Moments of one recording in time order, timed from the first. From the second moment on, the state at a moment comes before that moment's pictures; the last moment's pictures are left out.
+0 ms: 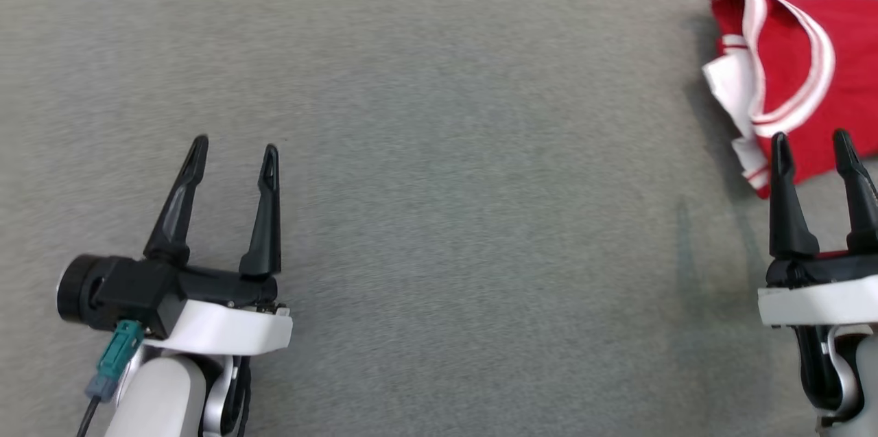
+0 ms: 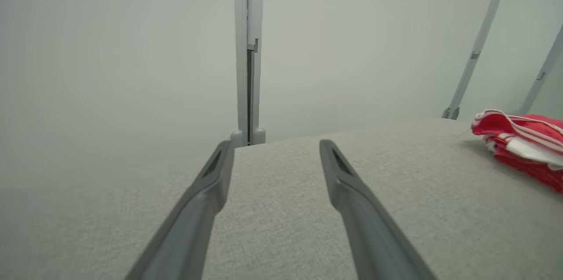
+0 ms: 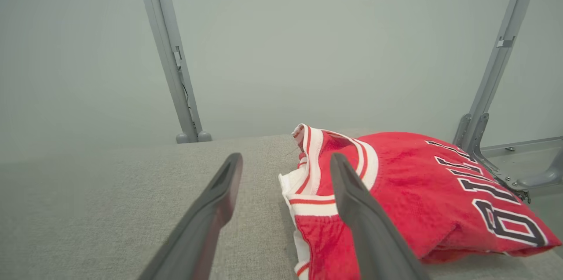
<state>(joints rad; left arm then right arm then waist) -0.19 0.18 -0.18 -0.05 -0.22 0.05 -0.23 -0.22 -0.23 0.02 0.10 0.33 0.13 -0.22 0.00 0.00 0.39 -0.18</state>
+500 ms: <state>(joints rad) -0.05 0.14 -0.14 0.07 -0.28 0.05 -0.26 -0.04 -0.19 0.01 -0.06 0.28 0.13 -0.07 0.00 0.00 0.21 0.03</state>
